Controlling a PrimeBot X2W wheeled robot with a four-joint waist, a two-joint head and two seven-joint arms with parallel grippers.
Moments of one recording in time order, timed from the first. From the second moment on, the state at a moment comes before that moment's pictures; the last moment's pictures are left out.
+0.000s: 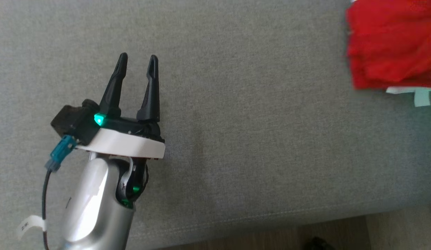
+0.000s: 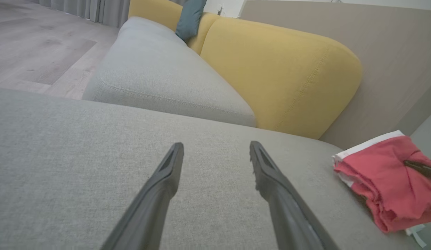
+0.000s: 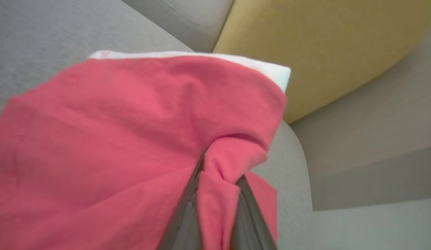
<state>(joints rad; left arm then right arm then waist) -0.34 0.04 -0.26 0.10 -0.35 -0.04 -0.26 -0.71 -0.73 0.39 0.46 0.18 0.13 0.13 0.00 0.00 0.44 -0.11</state>
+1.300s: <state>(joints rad) -0.33 0.04 -0.23 0.11 -0.35 -0.04 -0.26 -0.59 -0.47 -0.06 0.25 -0.03 0.13 0.18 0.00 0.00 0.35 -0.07</state>
